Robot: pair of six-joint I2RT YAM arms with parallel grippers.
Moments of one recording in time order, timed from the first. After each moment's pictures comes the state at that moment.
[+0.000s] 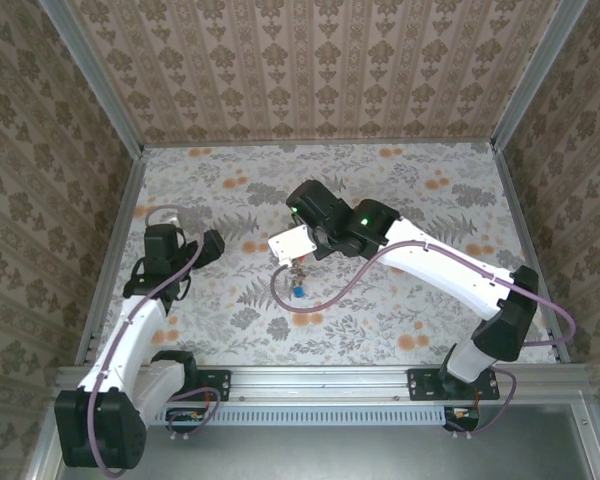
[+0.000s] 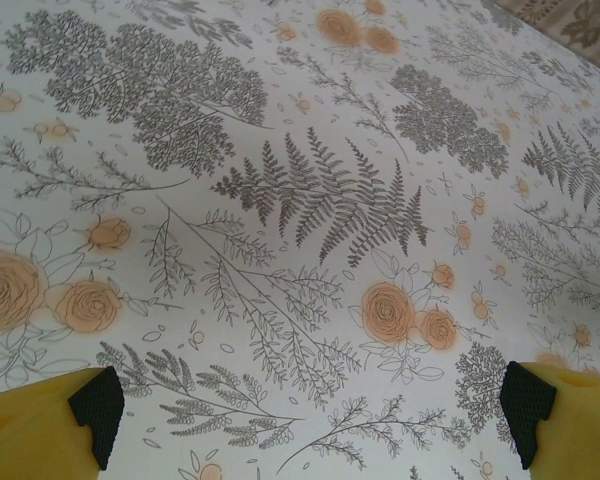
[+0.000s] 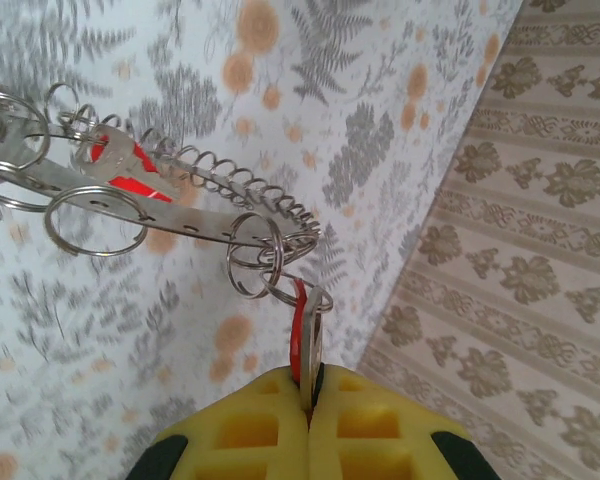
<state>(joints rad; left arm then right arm) -0.09 0.91 0.58 -0.34 0.09 -0.46 0.94 1.62 1.67 -0.91 0.30 -1.22</state>
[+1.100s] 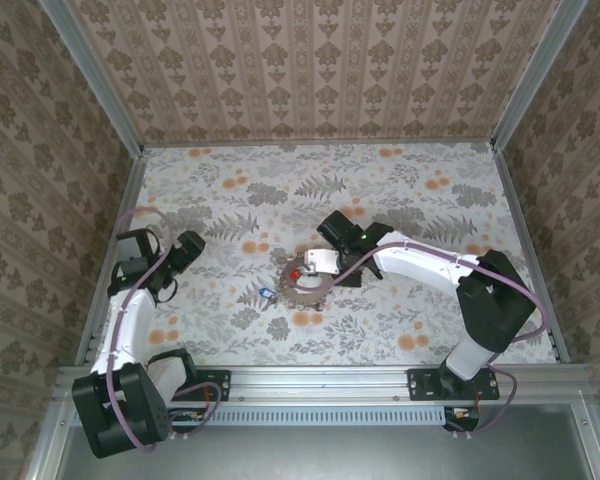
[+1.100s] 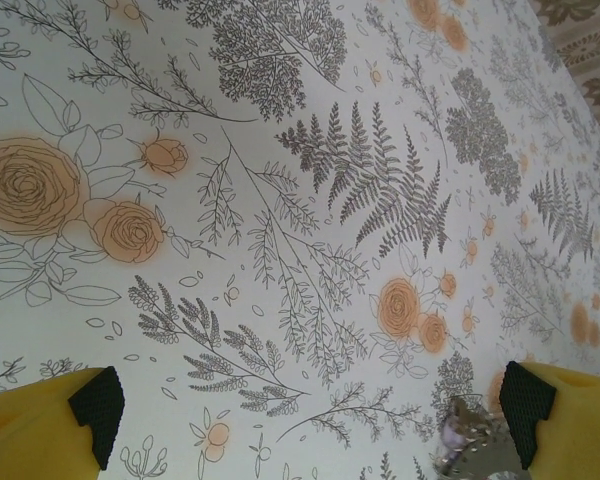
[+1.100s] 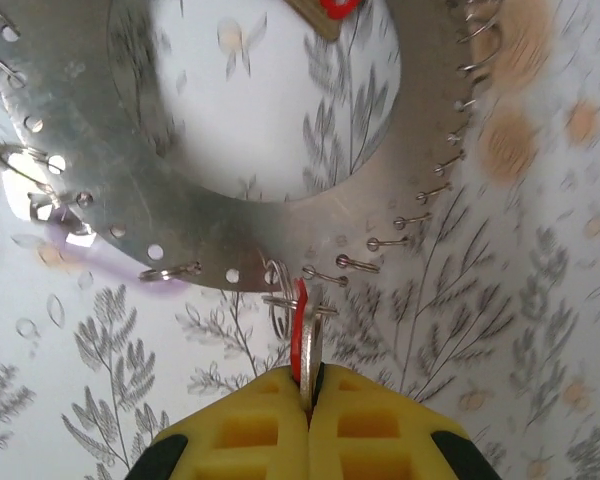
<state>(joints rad) 0.18 1.00 0.57 -0.38 0.39 -0.56 0.72 1.65 1.11 -0.70 0.07 -0.80</state>
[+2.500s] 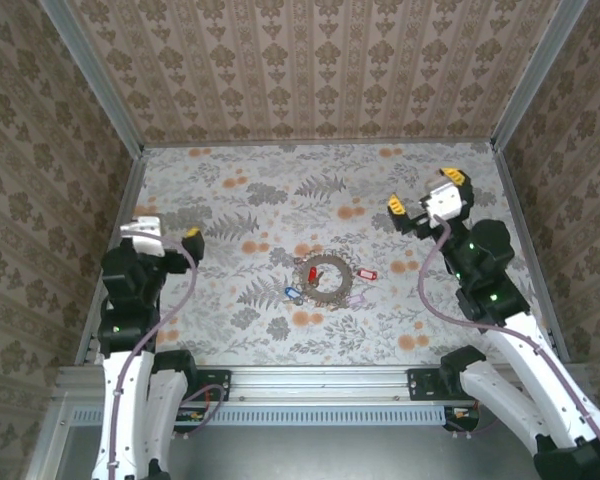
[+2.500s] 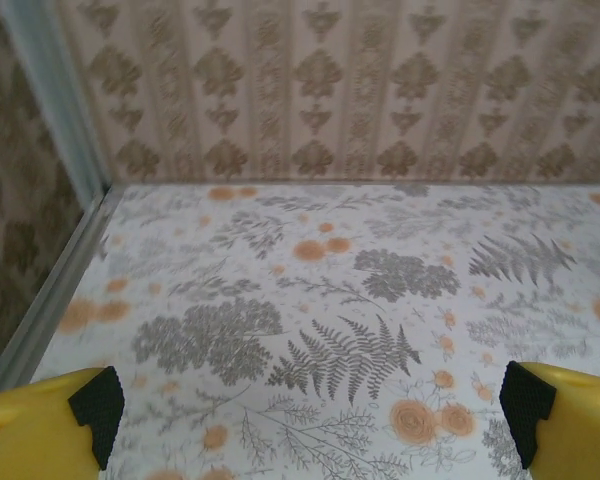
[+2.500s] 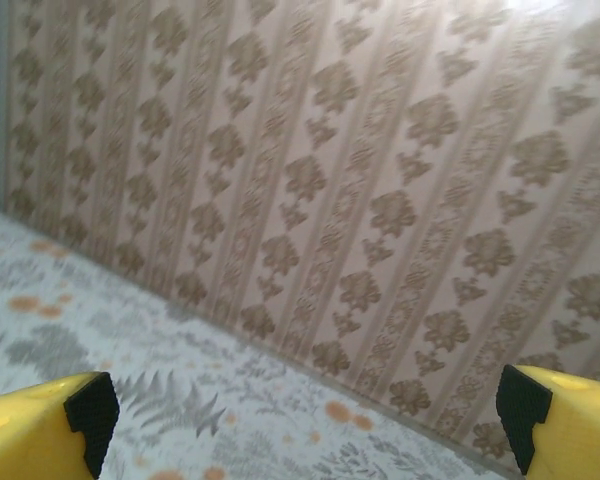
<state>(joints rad) 0.01 0.49 0.60 -0.35 0.21 0.04 0.31 0.69 0.71 0.10 0.05 -0.31</state>
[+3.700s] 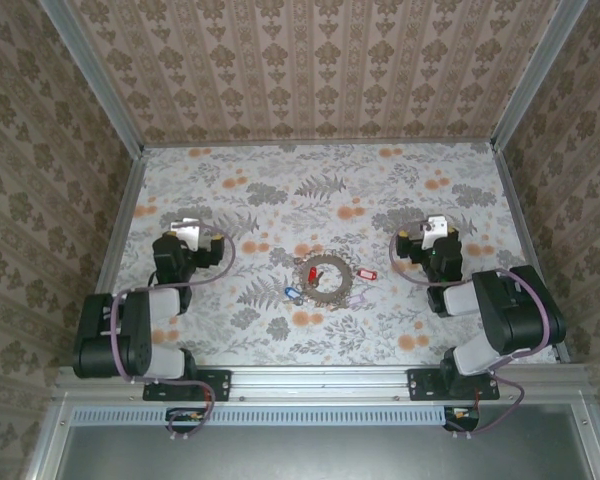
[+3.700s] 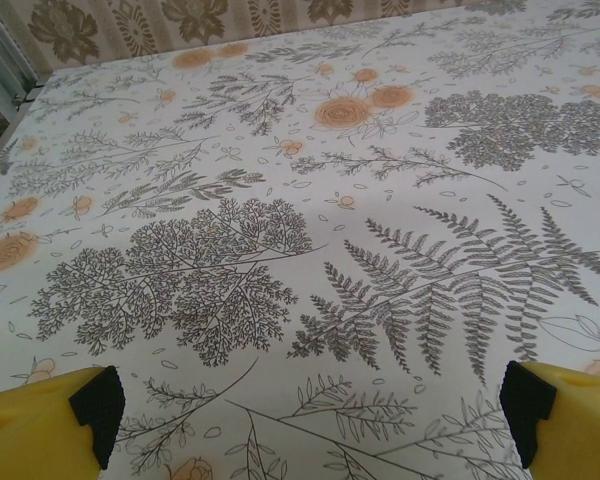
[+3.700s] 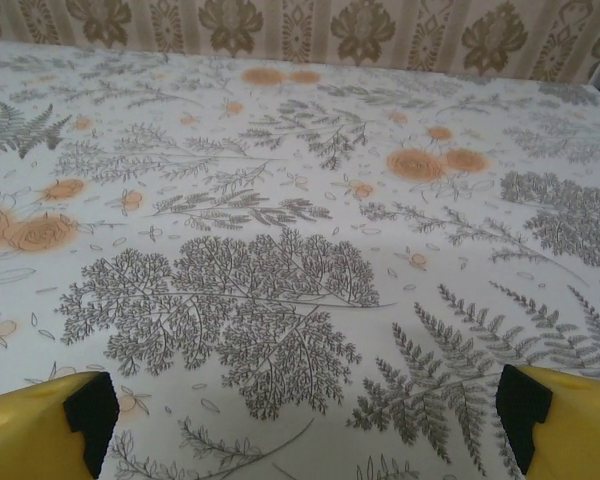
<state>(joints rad) -0.01 1.41 0.30 0.72 0.12 0.14 0.07 1.53 0.27 0.95 0.12 -0.04</state>
